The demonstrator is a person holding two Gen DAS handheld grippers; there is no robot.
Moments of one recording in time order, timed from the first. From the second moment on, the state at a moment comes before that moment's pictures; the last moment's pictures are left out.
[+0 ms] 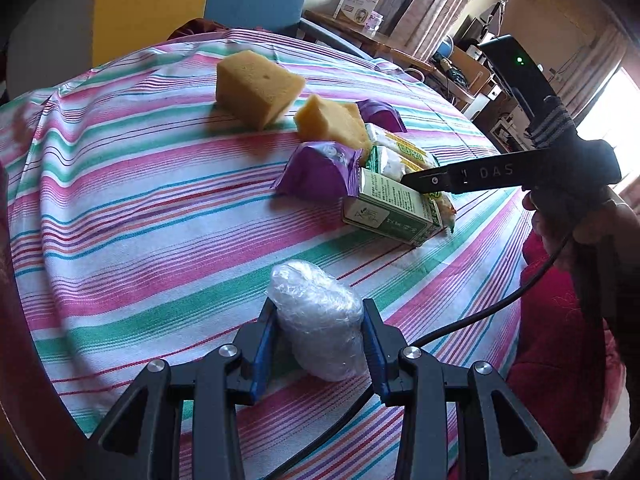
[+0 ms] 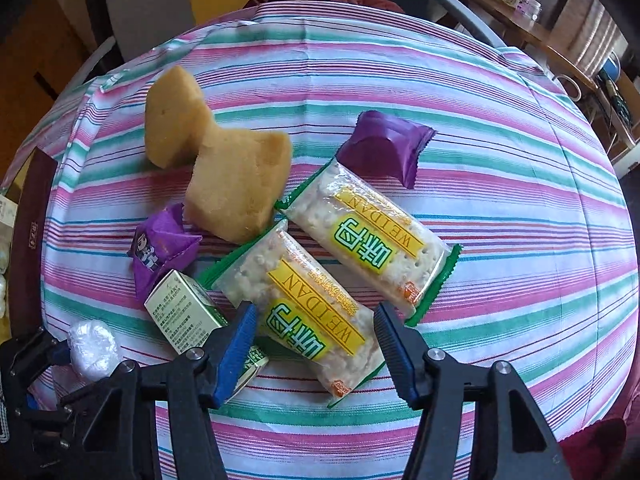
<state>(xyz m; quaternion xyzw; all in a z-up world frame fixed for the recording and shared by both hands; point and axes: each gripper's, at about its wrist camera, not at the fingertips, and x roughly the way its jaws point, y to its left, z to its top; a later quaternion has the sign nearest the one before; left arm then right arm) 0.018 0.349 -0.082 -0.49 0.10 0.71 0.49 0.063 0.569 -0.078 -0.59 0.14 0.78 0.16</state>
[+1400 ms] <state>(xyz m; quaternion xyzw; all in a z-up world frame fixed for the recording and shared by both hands) -0.016 0.148 0.000 -0.45 0.03 0.82 0.35 0.090 0.587 -0.097 -0.60 0.14 0.78 0.15</state>
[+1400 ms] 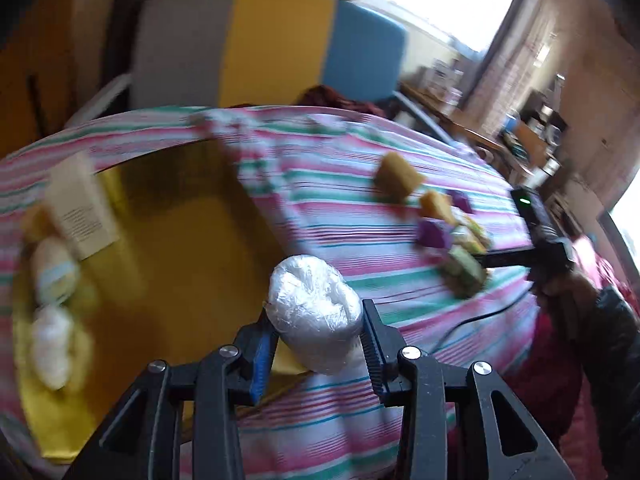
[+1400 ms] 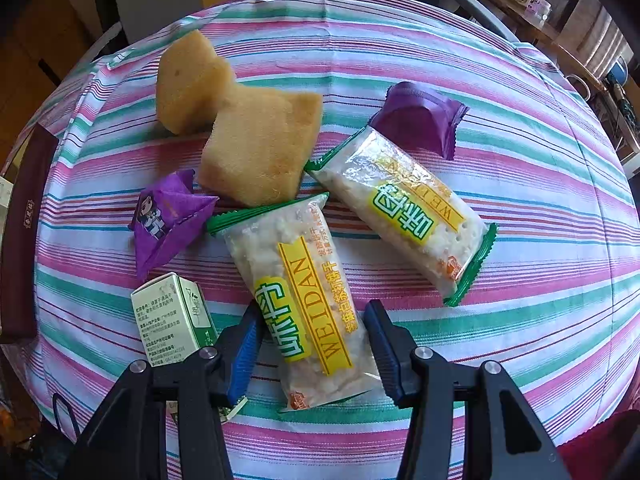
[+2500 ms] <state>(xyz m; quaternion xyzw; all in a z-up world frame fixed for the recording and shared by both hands) -0.036 -0.002 -0.011 -0.42 0.00 0.90 0.13 0.099 0.577 -0.065 -0.55 0.17 0.79 0.22</state>
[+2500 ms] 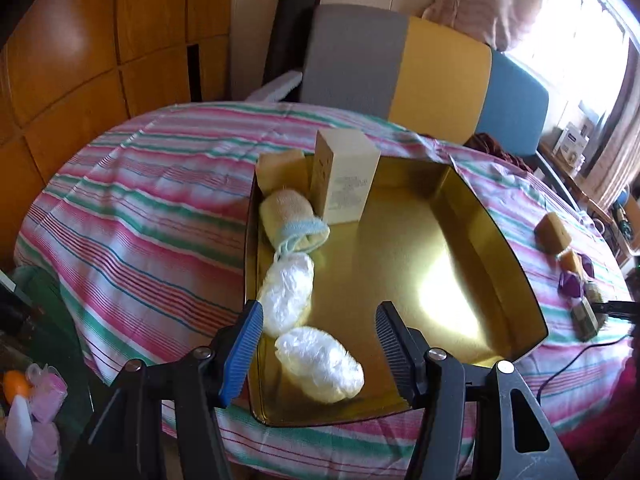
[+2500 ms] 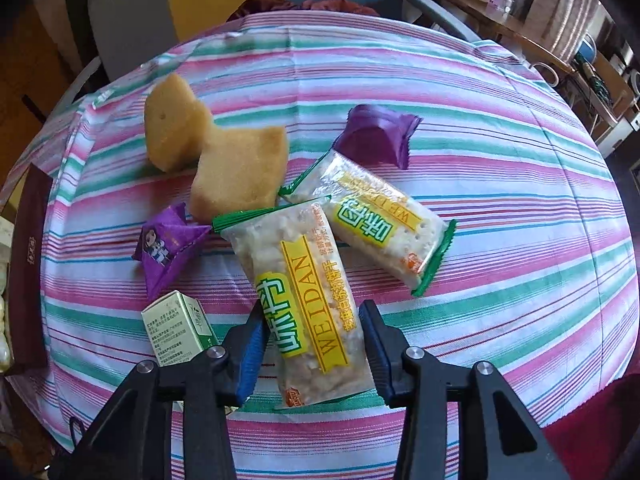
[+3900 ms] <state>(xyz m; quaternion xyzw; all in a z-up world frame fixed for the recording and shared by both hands) -0.031 -0.040 -0.019 -0.41 -0.01 0.91 0.05 -0.077 0.186 -0.035 -0.58 0.10 0.80 -0.09</state>
